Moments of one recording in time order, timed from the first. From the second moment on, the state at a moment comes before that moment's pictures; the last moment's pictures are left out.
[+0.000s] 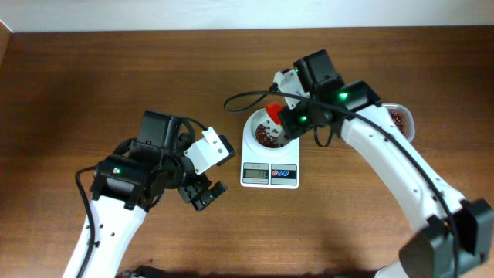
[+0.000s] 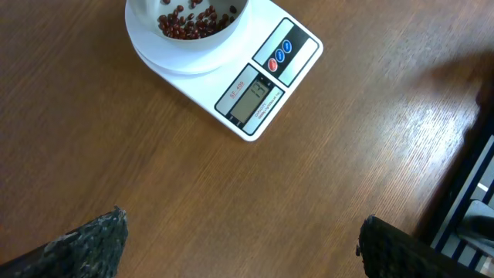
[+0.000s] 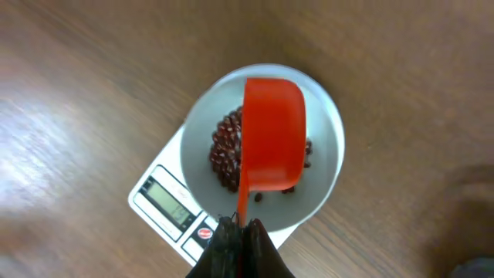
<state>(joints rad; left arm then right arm) -0.27 1.17 1.15 -1.10 0.36 0.64 0.43 1.70 1.55 -0.93 -0.20 -0.13</state>
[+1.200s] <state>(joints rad) -0.27 1.17 1.15 -1.10 0.36 0.64 0.10 1.65 1.54 -1.17 0.32 -0.02</state>
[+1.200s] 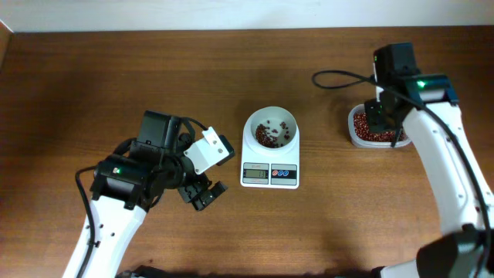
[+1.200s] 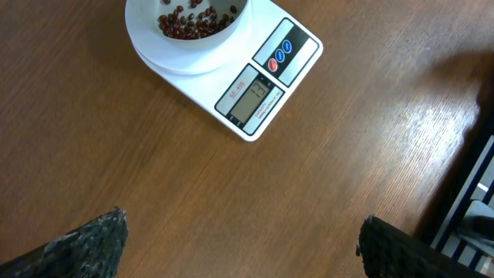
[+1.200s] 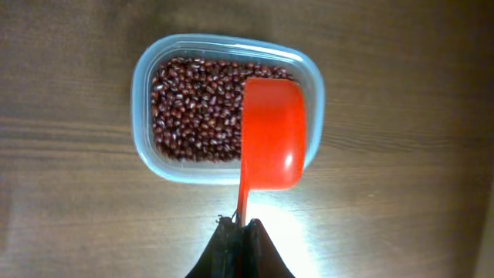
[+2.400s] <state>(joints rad) -0.27 1.17 1.15 -1.10 0.36 0.64 -0.04 1.69 1.27 -0.83 0.20 0.02</state>
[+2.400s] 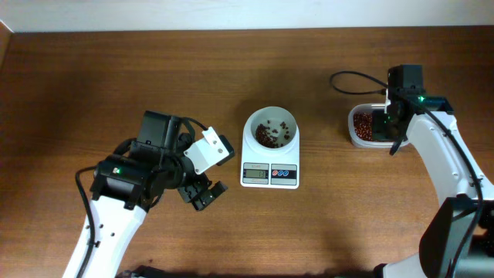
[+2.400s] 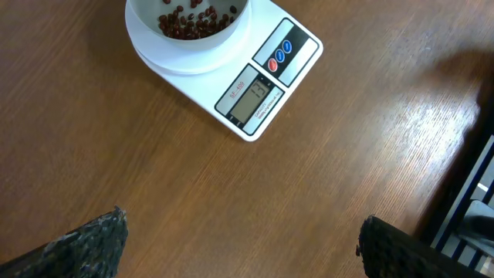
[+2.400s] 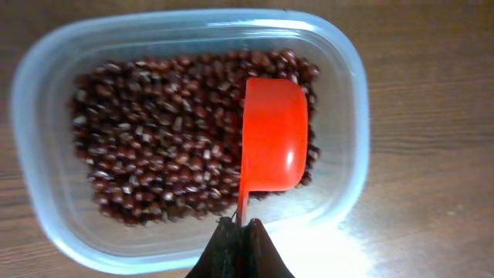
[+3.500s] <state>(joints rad) -0.27 1.17 1.15 -1.10 0.36 0.64 -0.18 1.69 1.26 -0.83 -0.27 0.03</state>
